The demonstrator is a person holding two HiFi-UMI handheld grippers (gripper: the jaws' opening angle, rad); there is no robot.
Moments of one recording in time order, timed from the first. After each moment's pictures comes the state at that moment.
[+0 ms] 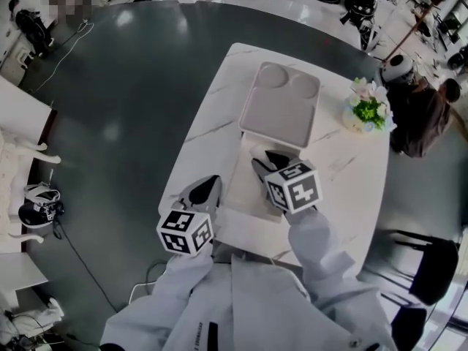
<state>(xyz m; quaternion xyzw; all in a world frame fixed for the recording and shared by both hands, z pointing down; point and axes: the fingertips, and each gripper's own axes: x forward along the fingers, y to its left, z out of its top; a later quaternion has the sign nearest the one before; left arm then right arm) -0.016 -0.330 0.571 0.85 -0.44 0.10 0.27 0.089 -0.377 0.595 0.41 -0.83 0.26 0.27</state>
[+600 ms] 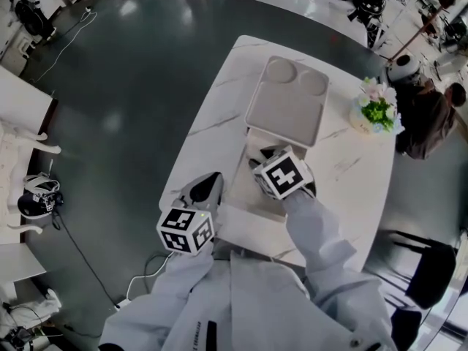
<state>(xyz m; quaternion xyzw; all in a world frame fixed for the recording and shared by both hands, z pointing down) -0.022 -0.333 0.579 0.84 -0.45 0.10 0.28 0.071 -0.386 0.639 0.34 -0.81 0.23 0.43</state>
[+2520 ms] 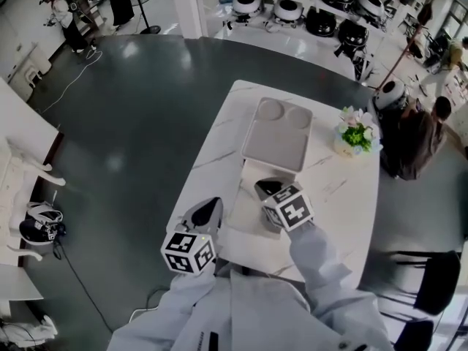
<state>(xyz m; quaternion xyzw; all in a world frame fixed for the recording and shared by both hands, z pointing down) -0.024 -0.317 0.525 0.86 -0.45 0.06 0.24 0.080 -0.361 0.582 0.38 -0.85 0.20 0.32</state>
